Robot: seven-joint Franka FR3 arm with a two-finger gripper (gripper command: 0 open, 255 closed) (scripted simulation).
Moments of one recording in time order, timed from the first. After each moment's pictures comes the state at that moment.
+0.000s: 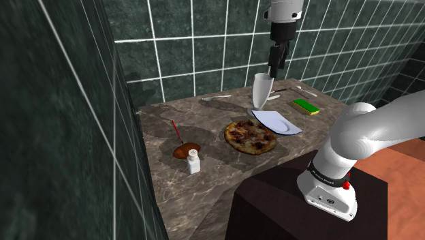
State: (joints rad) arm -0.02 -0.74 0.06 -2.29 -0.01 1.44 -0.11
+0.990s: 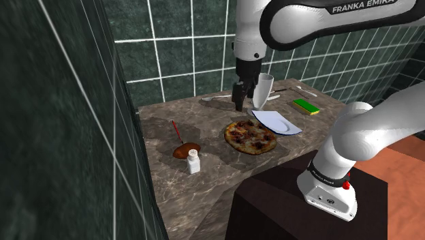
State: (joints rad) arm 0.06 -0.63 0.33 -2.41 0.14 1.75 0.17
